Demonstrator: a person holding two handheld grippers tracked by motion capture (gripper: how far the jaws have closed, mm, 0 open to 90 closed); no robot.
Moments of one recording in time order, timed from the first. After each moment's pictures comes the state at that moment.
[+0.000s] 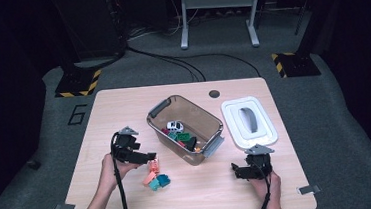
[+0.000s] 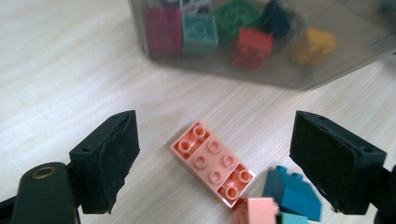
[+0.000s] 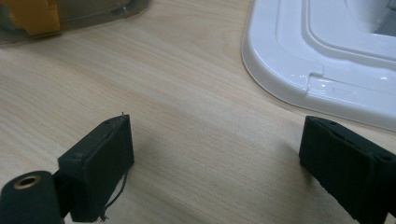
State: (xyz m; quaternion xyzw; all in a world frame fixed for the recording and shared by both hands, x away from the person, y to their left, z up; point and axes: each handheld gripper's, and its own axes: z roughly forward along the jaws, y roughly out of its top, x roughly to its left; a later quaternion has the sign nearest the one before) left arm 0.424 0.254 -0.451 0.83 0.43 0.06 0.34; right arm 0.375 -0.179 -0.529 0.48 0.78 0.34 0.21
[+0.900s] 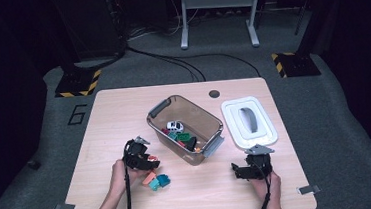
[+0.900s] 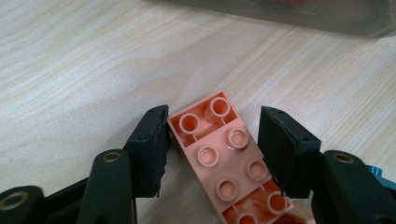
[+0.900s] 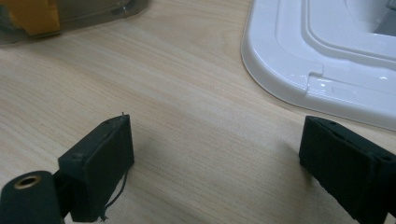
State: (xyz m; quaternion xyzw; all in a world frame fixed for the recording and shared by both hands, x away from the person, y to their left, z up) left arm 0.432 0.237 -0.500 0.86 0.42 0.06 0.28; right arm 0.374 -0.179 -0.529 0.48 0.78 0.34 0.21
